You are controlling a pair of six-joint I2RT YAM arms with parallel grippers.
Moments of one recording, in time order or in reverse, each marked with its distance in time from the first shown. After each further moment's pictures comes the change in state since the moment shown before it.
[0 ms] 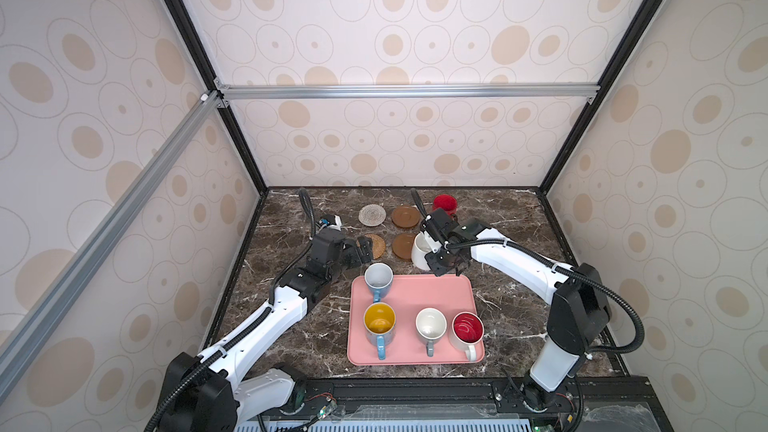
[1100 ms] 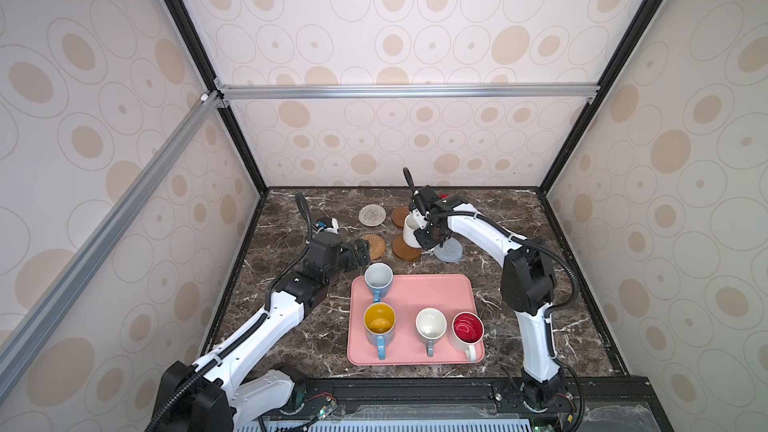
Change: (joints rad) left arm 0.005 -0.045 -0.032 -0.012 -0.014 0.018; right arm -0.087 0.408 0.453 -0.055 -0.019 -0.127
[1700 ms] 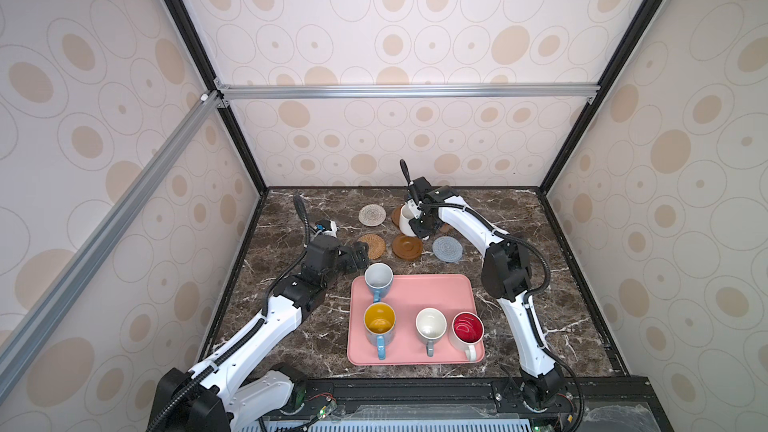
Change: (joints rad) left arm 0.000 -0.033 -0.024 -0.004 0.006 -0.001; right arm -0.034 0.246 0.335 -0.057 0.012 -0.041
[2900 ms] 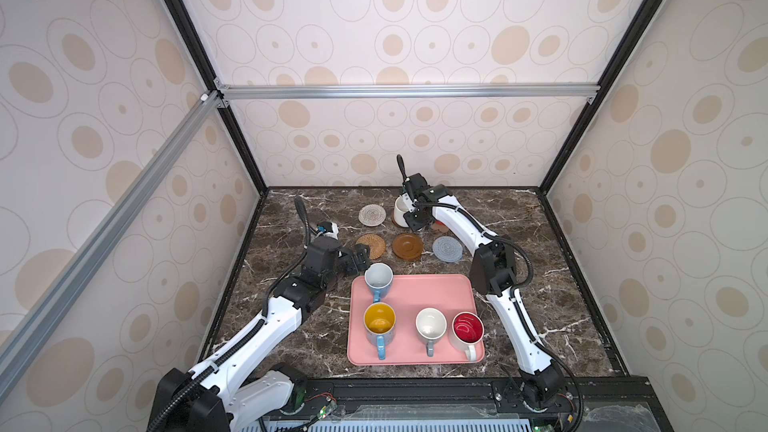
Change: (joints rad) left arm 0.000 -0.004 -0.013 -0.001 0.033 -0.016; right arm -0.011 0.170 0.242 0.036 0.014 -0.037
